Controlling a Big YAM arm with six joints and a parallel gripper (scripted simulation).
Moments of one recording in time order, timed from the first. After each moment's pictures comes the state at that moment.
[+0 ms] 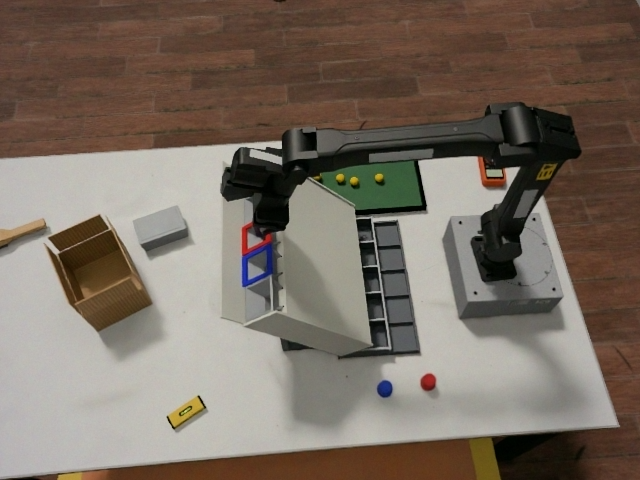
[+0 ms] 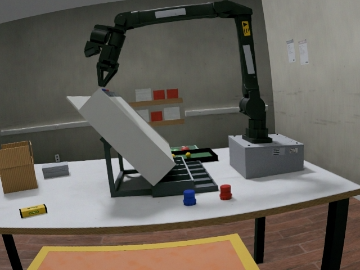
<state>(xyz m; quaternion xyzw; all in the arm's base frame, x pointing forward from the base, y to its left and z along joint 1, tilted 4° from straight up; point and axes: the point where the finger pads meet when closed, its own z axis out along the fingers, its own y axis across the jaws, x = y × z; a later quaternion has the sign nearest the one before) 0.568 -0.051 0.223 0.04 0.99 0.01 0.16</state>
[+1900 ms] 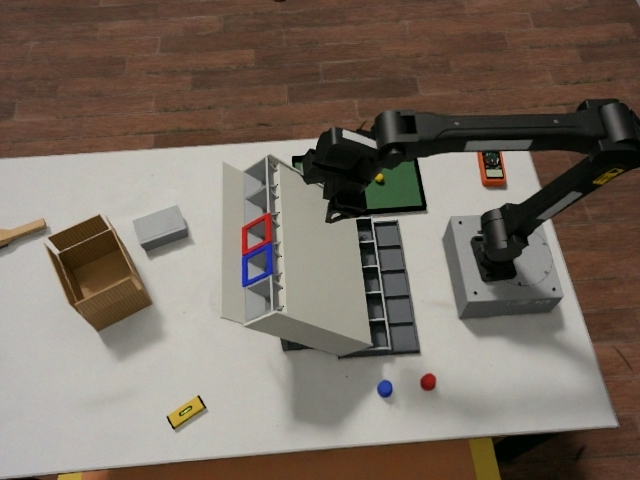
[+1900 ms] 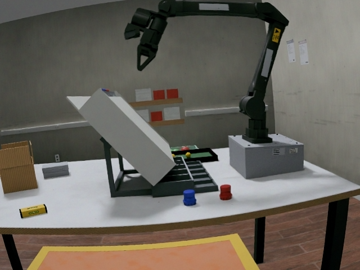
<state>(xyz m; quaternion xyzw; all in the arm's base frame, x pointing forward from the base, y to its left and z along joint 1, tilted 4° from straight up) 0.427 -0.036 0.277 0.04 0.98 0.01 0.20</state>
